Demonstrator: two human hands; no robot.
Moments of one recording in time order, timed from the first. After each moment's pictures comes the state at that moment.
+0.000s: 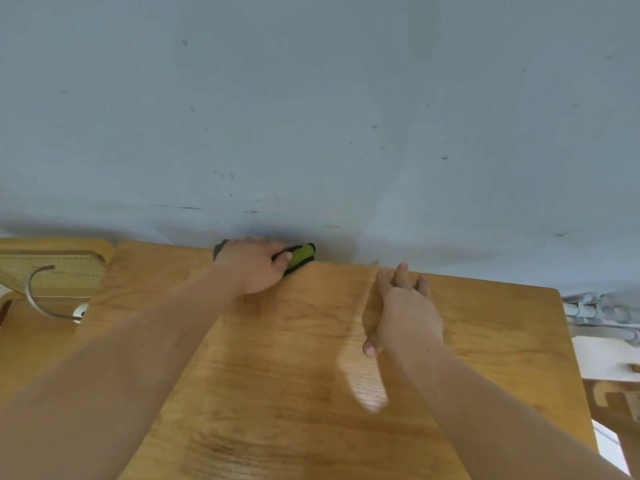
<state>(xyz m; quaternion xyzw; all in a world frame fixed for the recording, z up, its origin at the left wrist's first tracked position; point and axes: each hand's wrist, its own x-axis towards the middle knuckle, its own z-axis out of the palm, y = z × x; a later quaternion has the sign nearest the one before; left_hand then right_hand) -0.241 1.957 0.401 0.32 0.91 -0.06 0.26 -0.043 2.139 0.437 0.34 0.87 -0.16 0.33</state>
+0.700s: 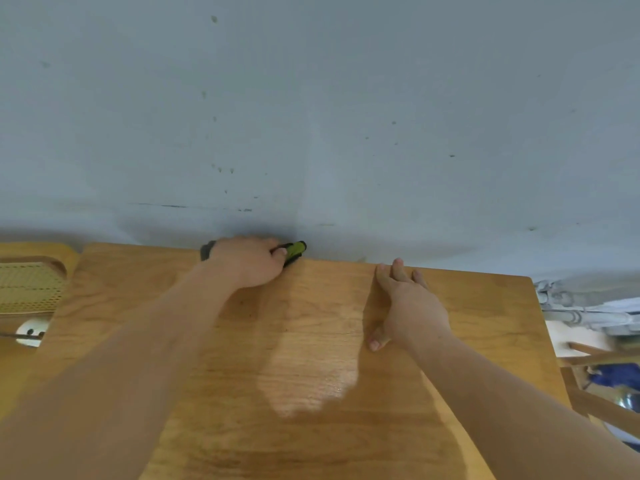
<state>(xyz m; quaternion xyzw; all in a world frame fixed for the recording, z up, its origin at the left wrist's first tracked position) -0.254 1.957 0.402 0.32 0.90 -0.04 0.30 -0.044 2.133 0.447 0.36 0.86 -0.16 0.32</state>
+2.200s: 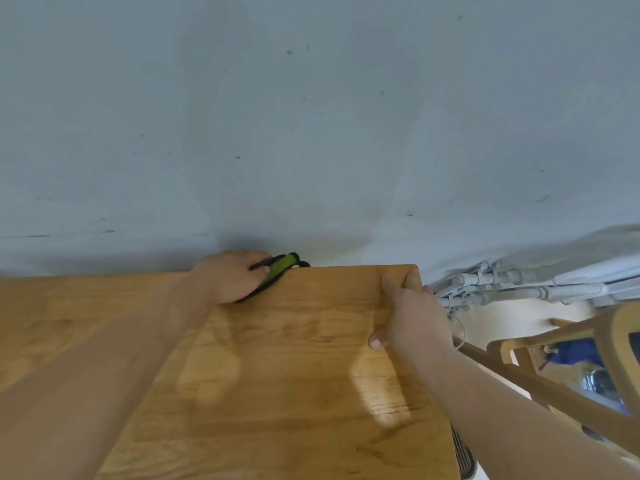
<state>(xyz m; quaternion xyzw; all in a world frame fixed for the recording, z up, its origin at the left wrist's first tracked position) -0.153 2.116 0.398 0.36 0.87 -0.03 0.34 0.096 2.305 0.438 0.42 0.86 -0.17 0.26</state>
